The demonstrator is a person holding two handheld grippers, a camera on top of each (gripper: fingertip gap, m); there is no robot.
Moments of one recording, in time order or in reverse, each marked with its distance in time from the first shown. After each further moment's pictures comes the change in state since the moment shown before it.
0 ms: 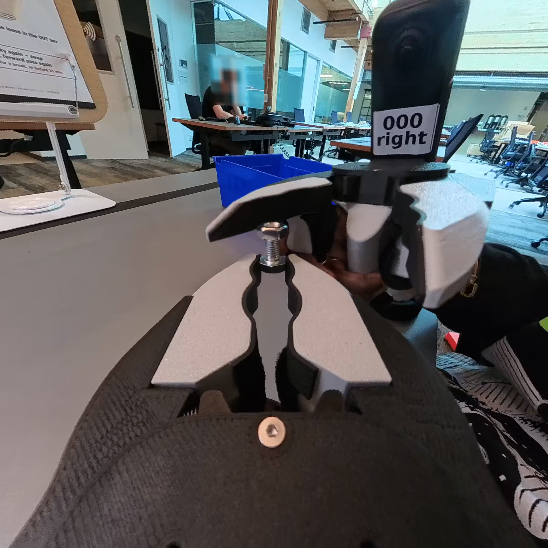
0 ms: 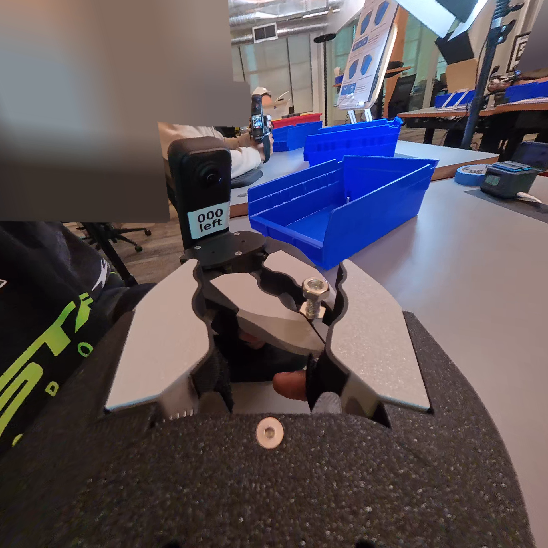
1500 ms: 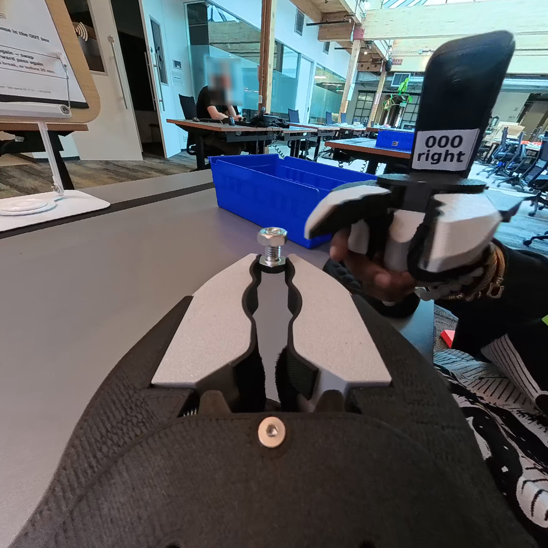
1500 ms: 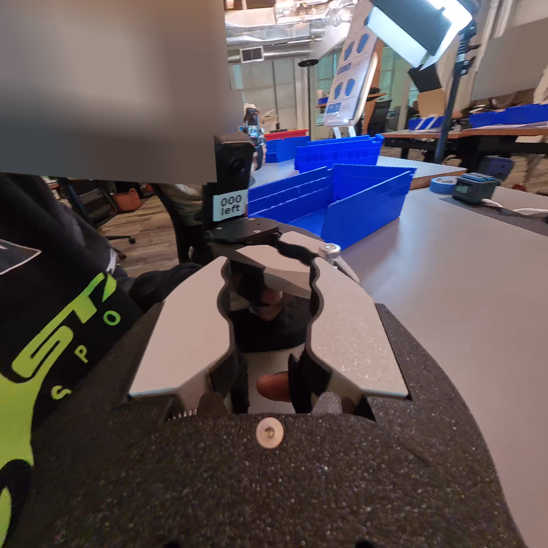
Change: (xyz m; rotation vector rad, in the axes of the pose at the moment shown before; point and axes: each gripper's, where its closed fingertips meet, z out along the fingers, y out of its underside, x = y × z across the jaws) left arm 0.002 0.002 -0.001 0.004 0.019 0.001; right arm -0.016 0.008 -0.039 0.056 0.062 -0.036
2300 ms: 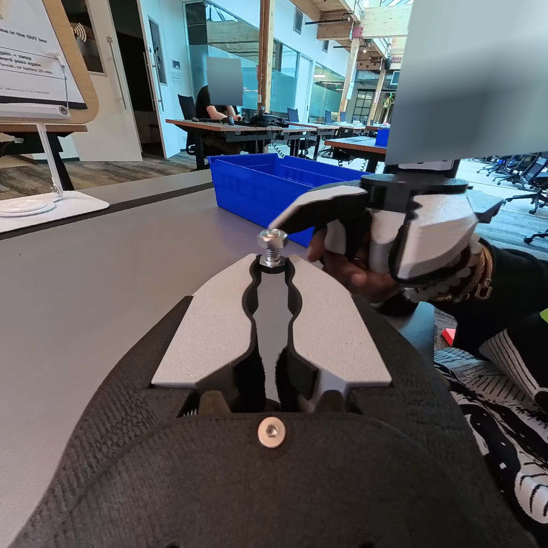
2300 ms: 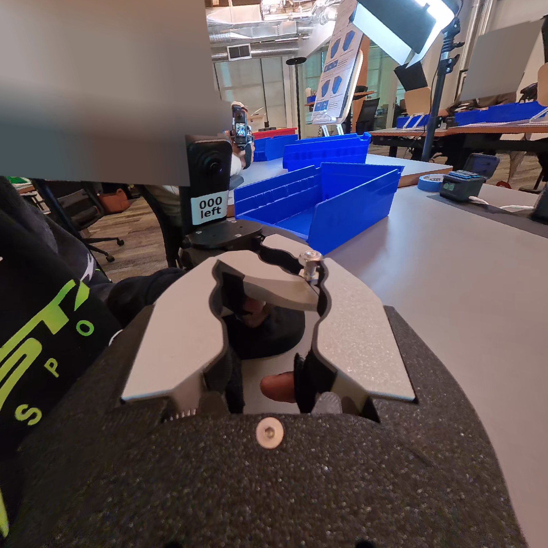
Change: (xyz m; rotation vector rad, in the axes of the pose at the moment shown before) left arm 0.000 0.001 0.000 -0.001 0.002 0.006; right arm 0.012 0.002 0.010 -0.005 0.028 0.002
